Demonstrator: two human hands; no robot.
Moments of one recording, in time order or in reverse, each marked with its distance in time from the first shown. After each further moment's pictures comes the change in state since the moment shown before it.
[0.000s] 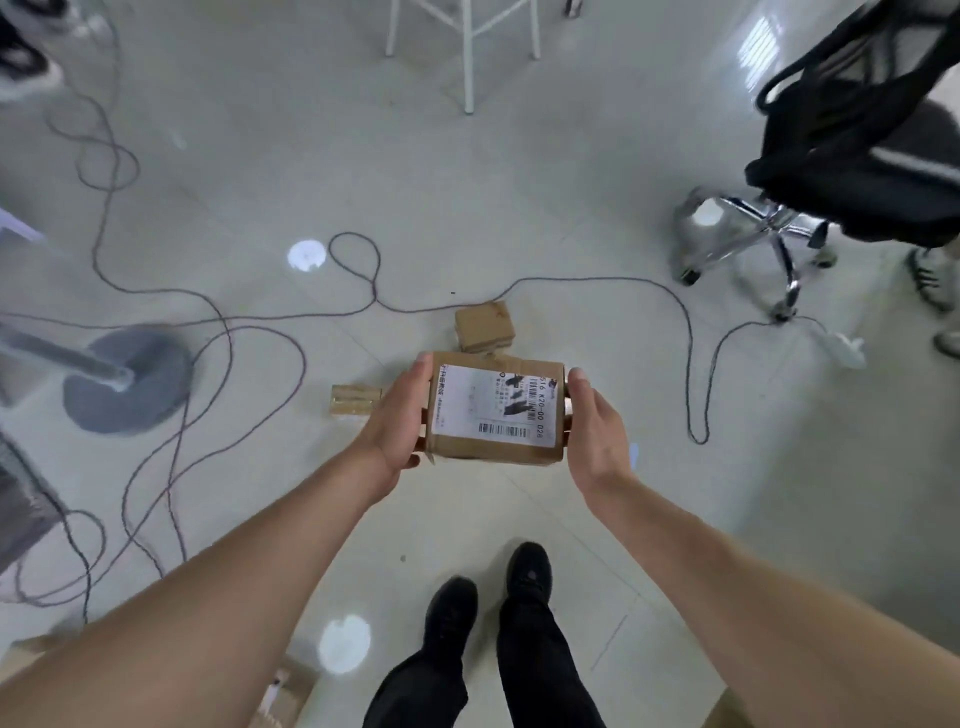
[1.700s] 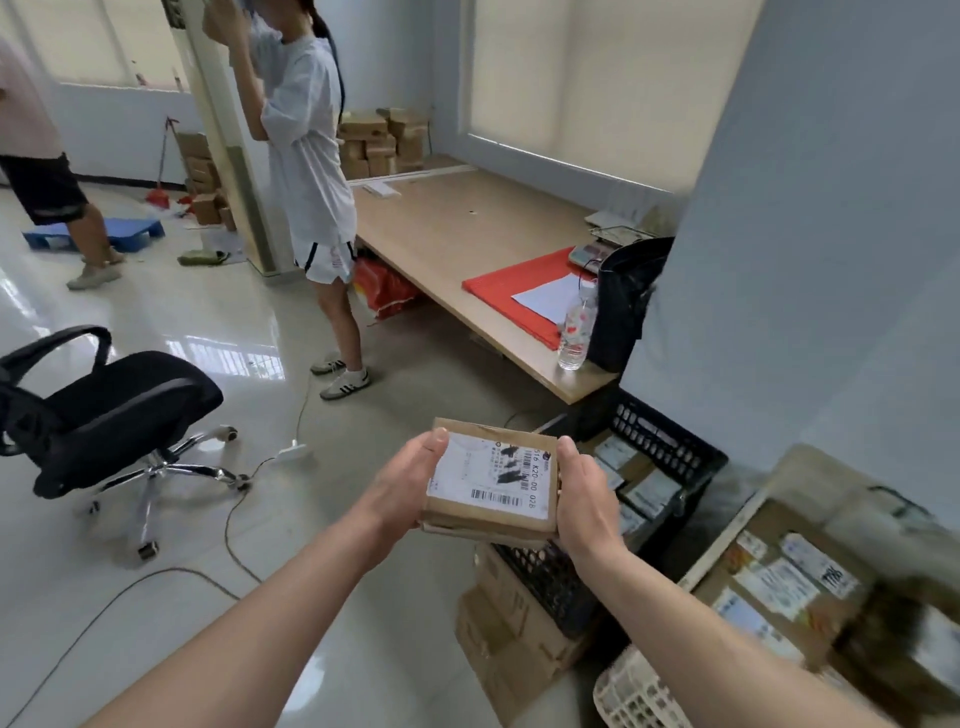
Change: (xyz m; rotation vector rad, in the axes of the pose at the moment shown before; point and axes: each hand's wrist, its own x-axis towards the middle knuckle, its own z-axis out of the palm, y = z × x) left_hand -0.427 -0.032 0.578 0.799 -1.196 0.578; right_hand -0.436 0.254 -0.503 0.656 1.276 0.085
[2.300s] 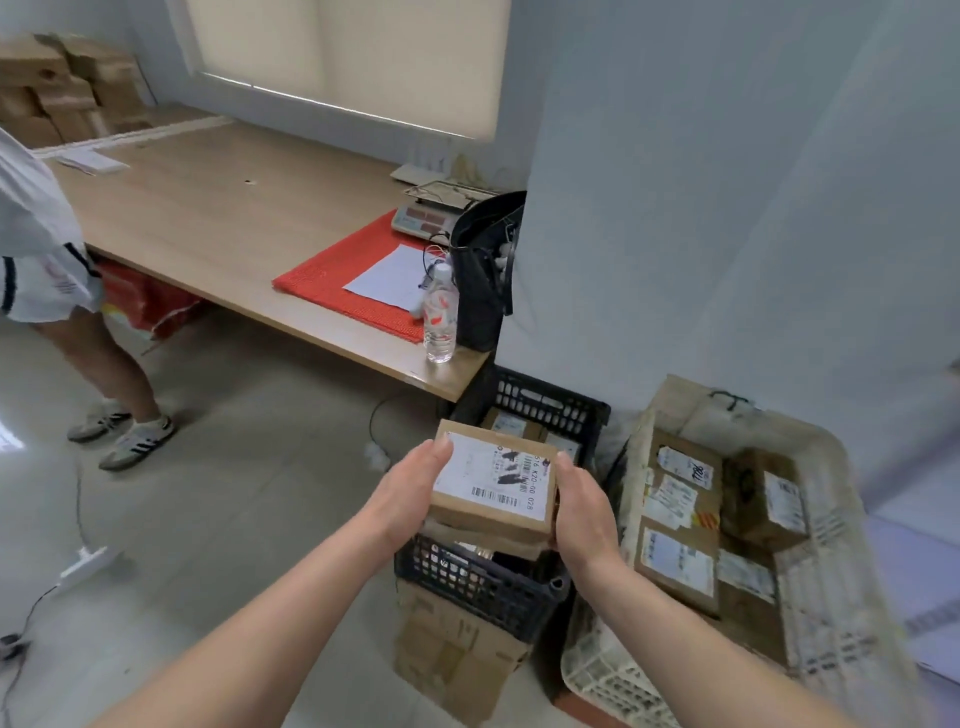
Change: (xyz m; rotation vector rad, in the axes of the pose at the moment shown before) left_hand 0.187 0.006 0.043 0.192 -0.454 -0.091; right_hand 0.085 0.022 -0.001 0.063 0.434 0.232
